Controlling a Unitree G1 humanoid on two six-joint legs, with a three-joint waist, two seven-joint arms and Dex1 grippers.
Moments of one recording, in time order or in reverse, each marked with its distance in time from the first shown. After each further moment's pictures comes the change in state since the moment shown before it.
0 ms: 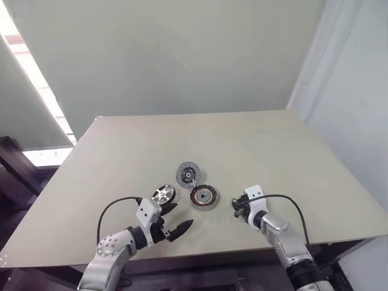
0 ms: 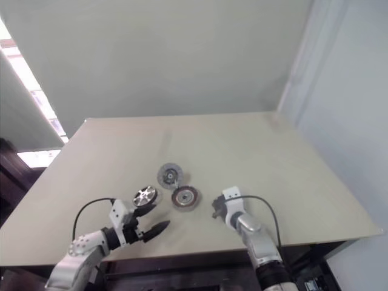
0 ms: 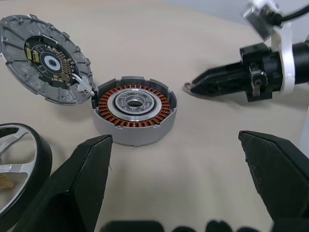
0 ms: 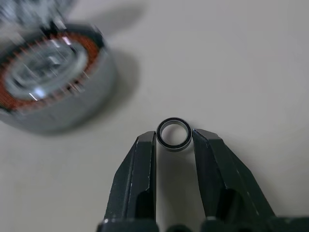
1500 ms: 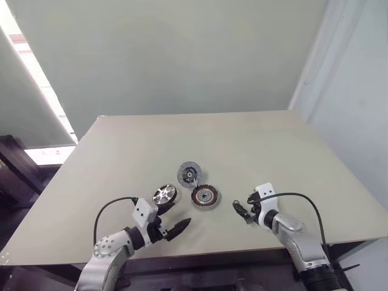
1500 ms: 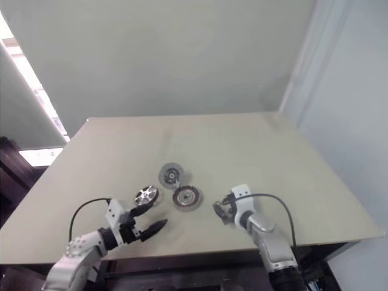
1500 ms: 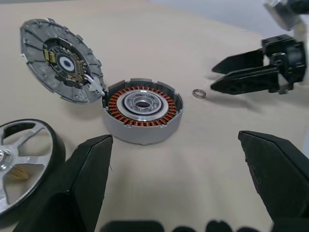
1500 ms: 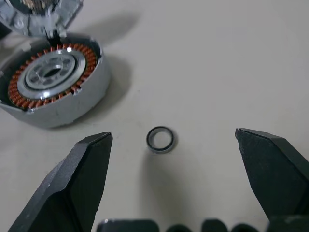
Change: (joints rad) left arm 0.018 -0.003 0.021 -0.021 -0.012 0.014 0.000; right arm 0.057 -0.094 -0.009 -0.133 0.064 0.106 0.011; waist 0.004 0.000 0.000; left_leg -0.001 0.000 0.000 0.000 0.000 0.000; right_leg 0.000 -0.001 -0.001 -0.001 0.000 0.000
